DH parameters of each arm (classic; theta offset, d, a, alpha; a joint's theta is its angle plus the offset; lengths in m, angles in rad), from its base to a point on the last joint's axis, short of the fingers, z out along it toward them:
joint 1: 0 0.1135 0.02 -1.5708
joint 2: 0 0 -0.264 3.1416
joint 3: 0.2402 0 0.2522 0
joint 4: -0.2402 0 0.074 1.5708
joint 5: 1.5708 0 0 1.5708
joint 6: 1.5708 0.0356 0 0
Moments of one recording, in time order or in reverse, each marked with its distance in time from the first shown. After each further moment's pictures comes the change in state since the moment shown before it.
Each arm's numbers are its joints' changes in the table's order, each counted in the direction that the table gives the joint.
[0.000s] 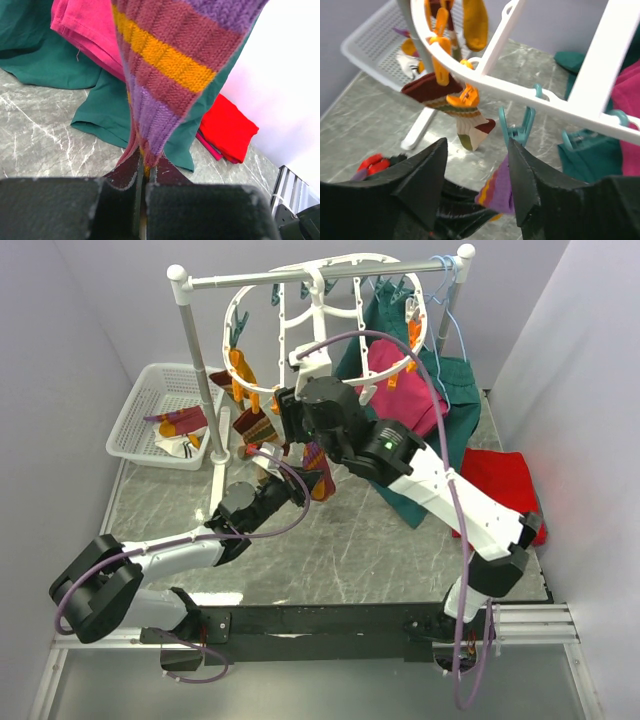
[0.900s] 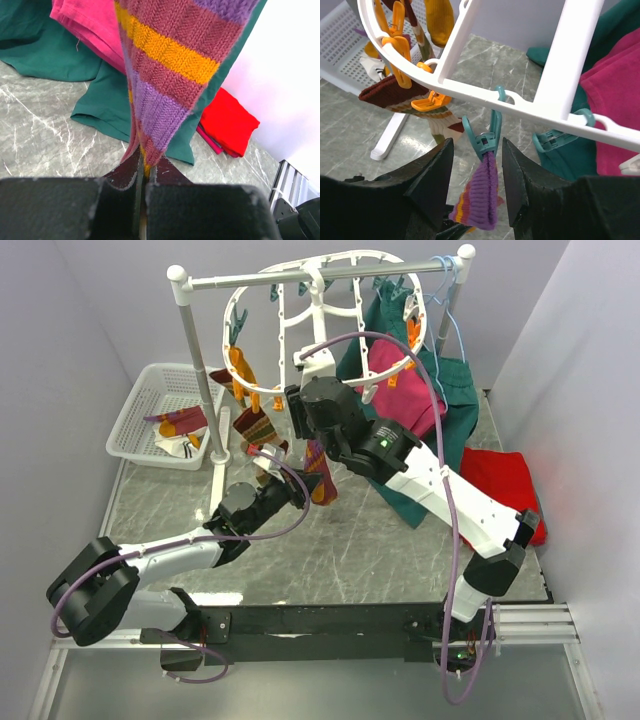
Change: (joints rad) left arm -0.008 -0.020 -0.003 -0.046 -0.003 -0.001; right arm -0.038 0.016 -0.052 0.035 0.093 -0.034
